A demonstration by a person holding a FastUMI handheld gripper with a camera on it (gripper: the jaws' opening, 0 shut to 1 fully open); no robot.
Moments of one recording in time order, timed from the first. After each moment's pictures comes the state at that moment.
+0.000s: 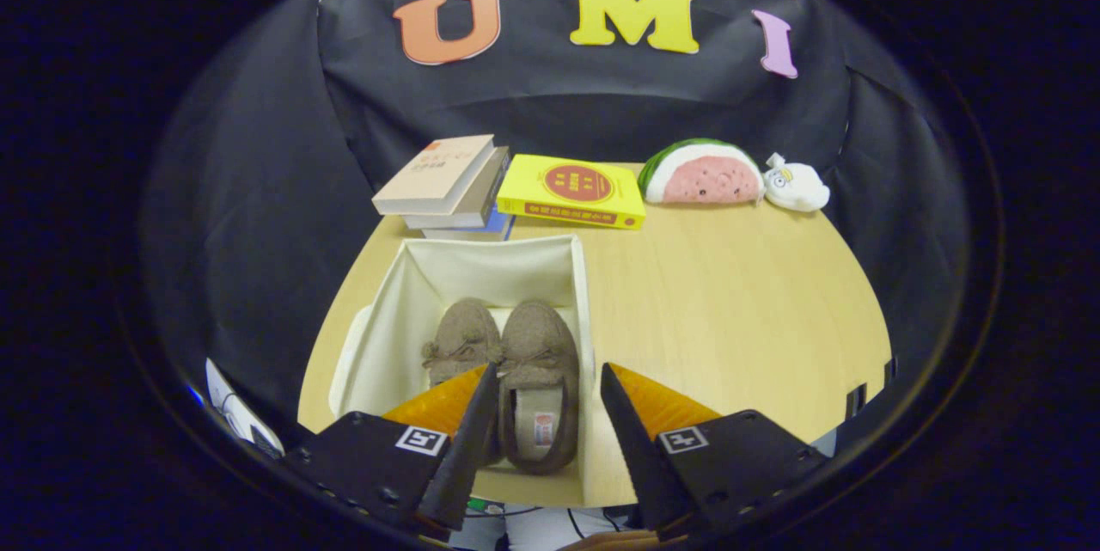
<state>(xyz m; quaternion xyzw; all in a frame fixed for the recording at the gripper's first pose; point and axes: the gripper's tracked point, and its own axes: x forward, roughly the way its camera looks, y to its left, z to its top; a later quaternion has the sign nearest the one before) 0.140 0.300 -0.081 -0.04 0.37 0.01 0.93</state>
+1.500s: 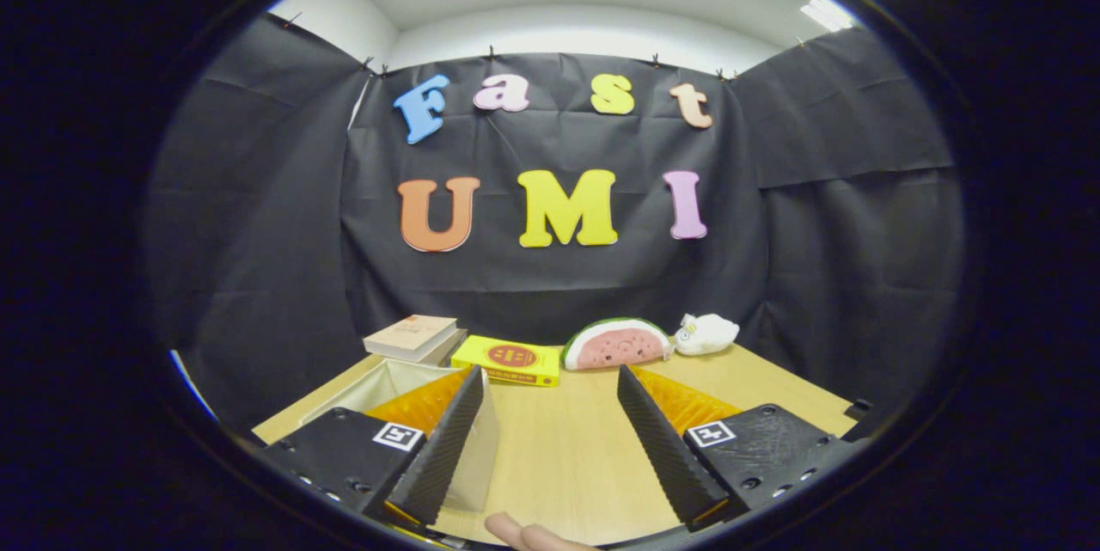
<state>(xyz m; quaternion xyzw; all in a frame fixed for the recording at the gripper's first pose) 0.038 0.187 0.024 -0.04 0.00 0.00 1.00</state>
